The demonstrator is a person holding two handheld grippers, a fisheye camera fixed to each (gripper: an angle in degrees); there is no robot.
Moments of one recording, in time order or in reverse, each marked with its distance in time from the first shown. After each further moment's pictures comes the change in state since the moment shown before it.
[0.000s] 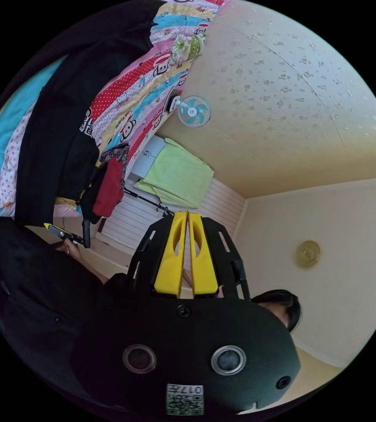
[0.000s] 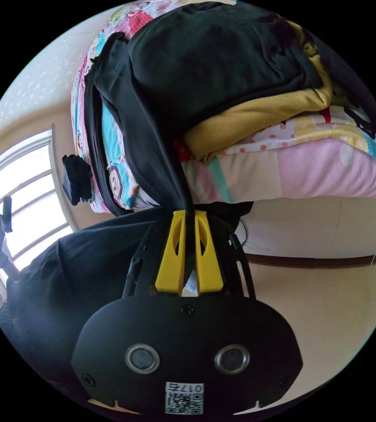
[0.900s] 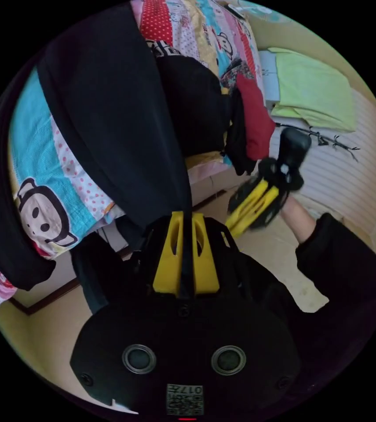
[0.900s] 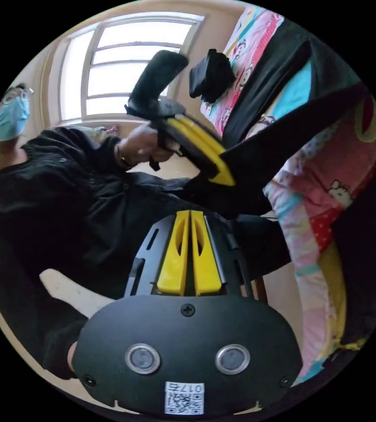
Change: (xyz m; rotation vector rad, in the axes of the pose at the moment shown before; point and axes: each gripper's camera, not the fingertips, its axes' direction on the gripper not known) left arm -0.138 -0.052 0.076 -0.460 -1.094 0.145; right arm -0.072 -0.081 -0.071 -0.469 -0.394 -0.840
